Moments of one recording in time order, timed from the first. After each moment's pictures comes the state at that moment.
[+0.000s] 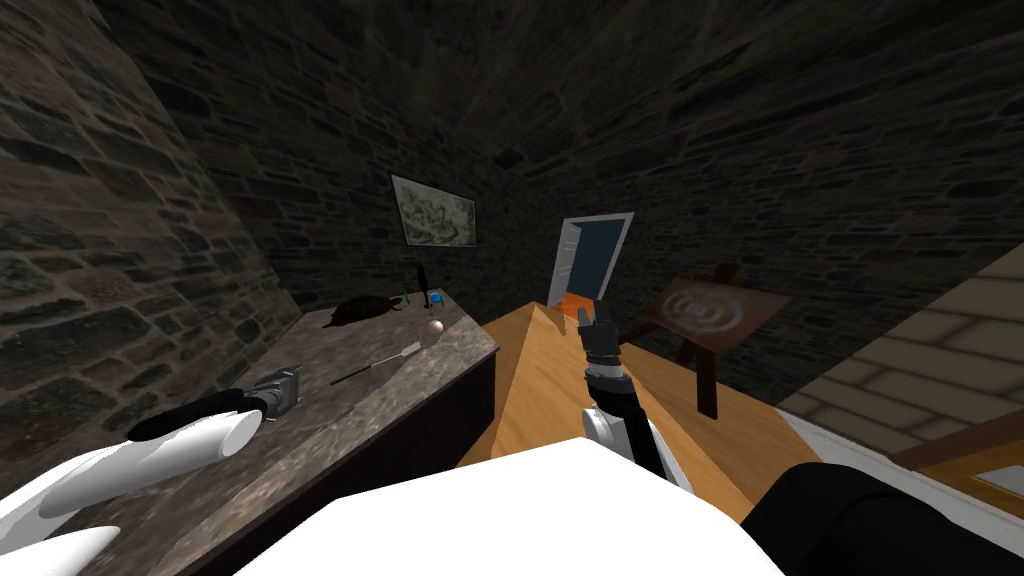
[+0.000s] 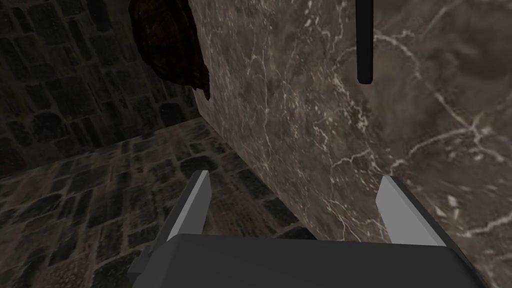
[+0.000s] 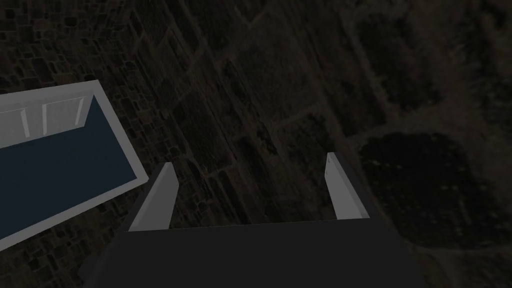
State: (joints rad) left arm 0.06 0.68 0.37 -1.42 0.40 0.60 0.16; right arm 0.49 -0.04 -0.07 -2.35 0.01 -0.51 0.07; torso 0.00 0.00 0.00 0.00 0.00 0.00
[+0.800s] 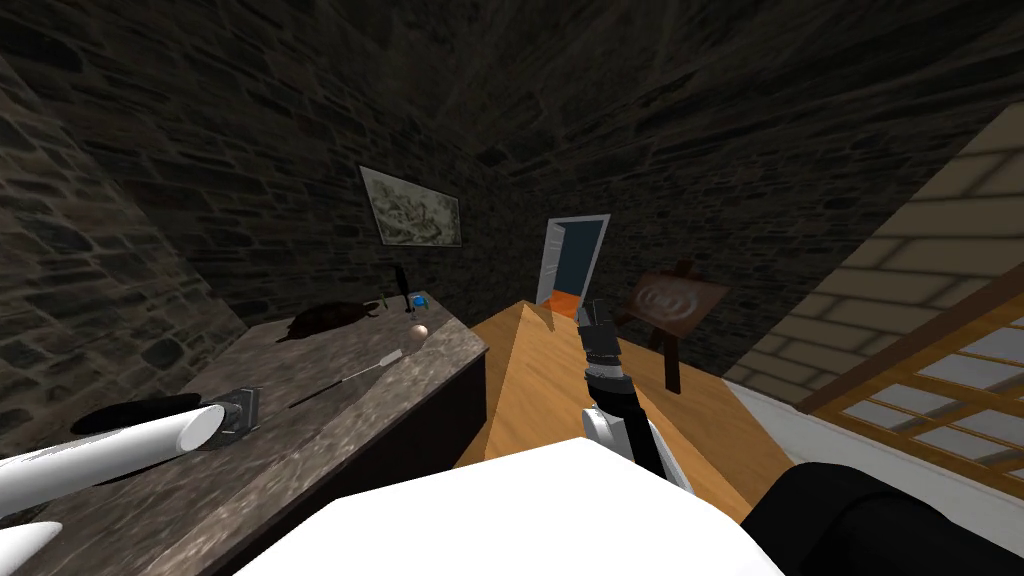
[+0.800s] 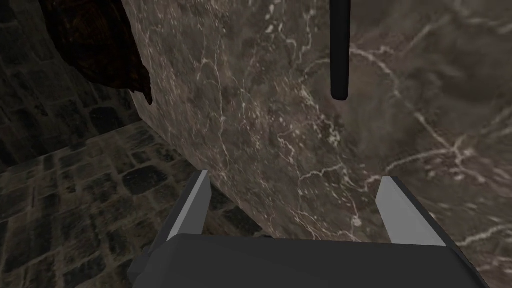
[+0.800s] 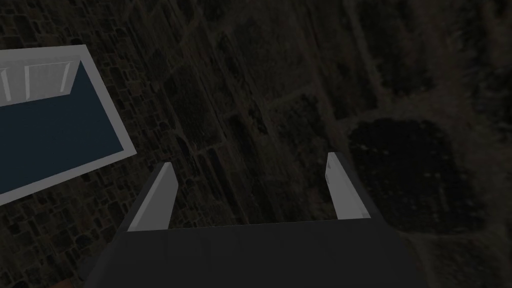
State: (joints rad) left arm 0.00 0.79 0.40 -1.26 0.49 0.81 0.18; right arm 0.49 -0.04 -0.07 -2.35 0.01 -0.51 0.07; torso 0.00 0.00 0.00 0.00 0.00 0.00
